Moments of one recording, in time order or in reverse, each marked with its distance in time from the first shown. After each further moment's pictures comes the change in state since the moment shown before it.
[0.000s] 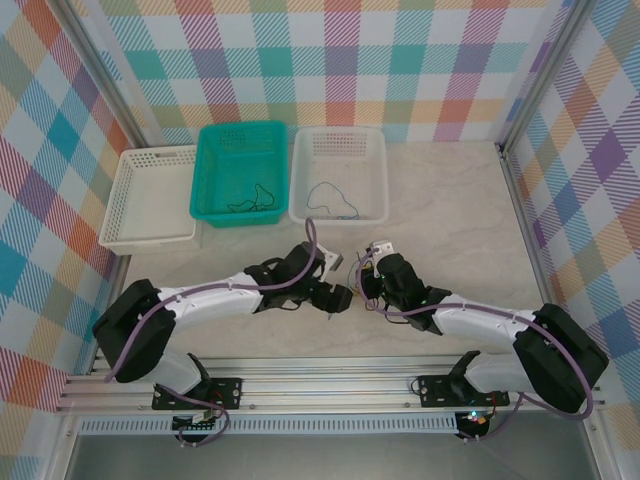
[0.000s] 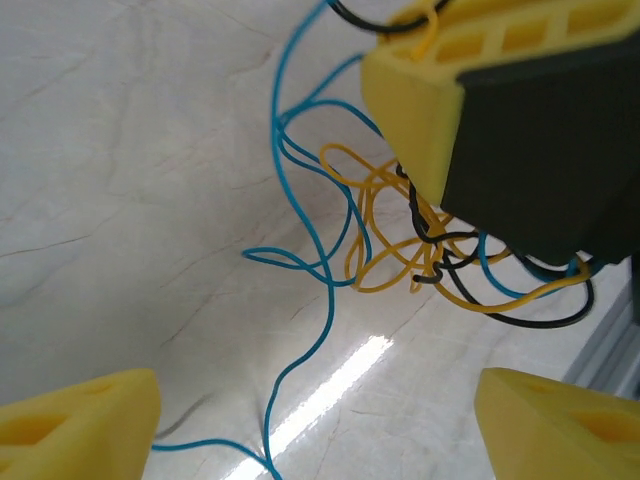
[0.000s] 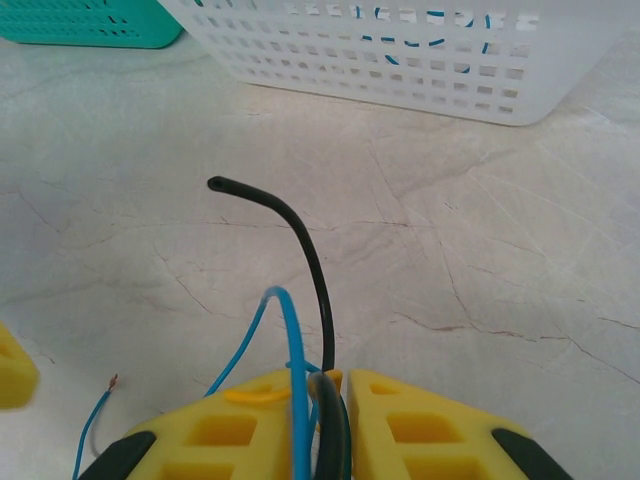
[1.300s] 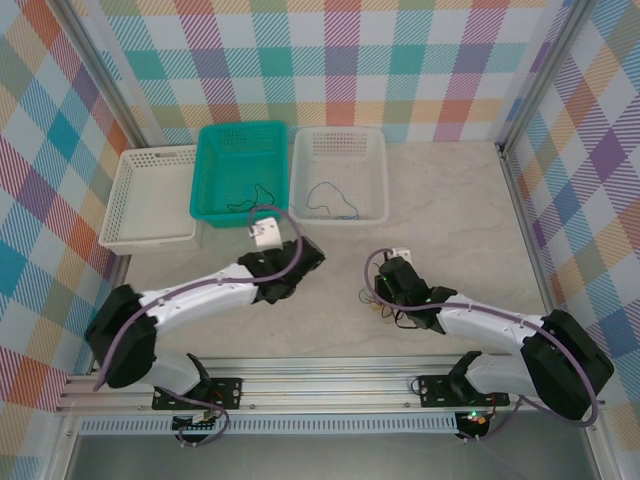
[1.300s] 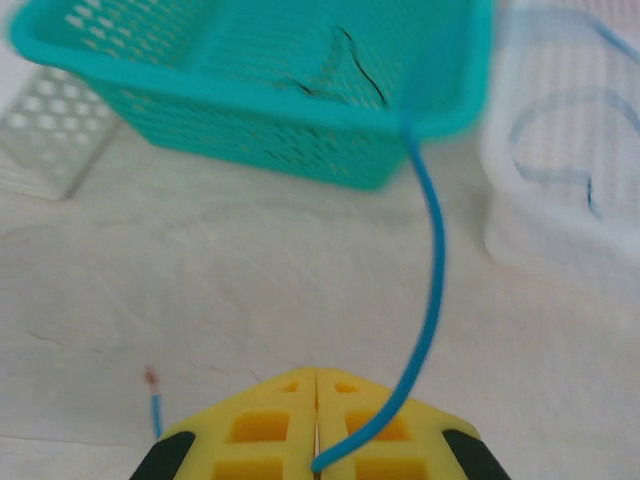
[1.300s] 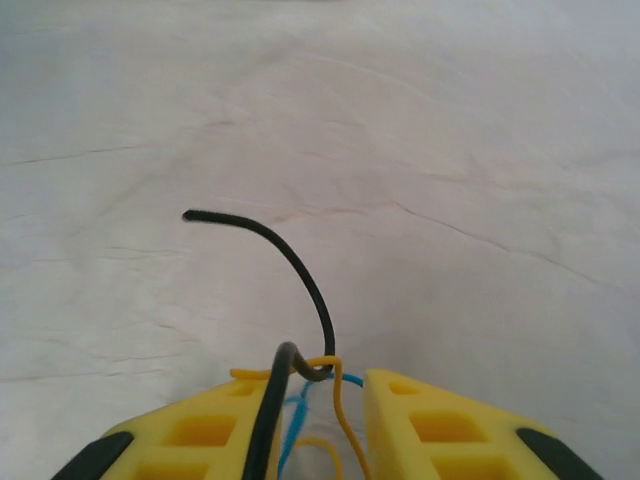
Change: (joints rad) left arm 0.038 -0.092 0.148 -0.459 -1.043 -0.631; right arm -0.044 -0.043 0.010 -0.306 0.154 0.172
